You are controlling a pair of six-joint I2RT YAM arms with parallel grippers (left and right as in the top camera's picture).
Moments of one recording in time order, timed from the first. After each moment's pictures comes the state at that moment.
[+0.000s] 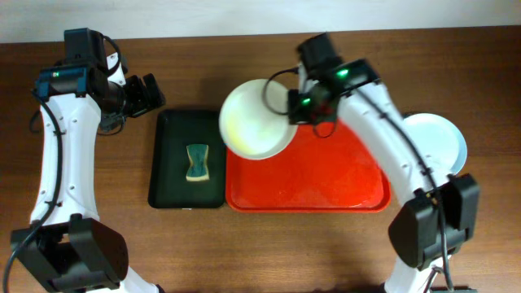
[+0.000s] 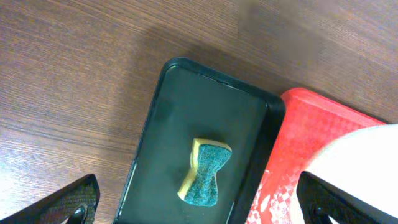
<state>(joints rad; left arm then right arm) 0.12 1.80 1.77 -1.16 0.19 -0.27 0.42 1.92 1.78 -1.06 -0.10 0.37</state>
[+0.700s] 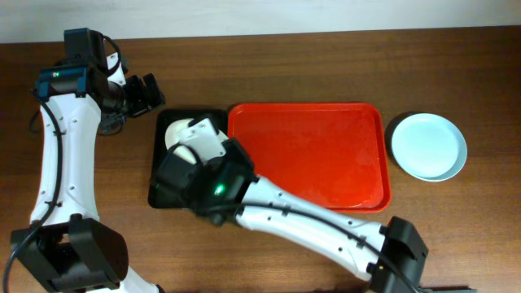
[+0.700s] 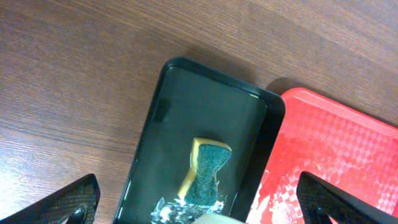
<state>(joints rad) 0.12 1.80 1.77 -1.16 0.19 -0.27 1.11 1.92 1.78 -0.99 0.86 0.41</state>
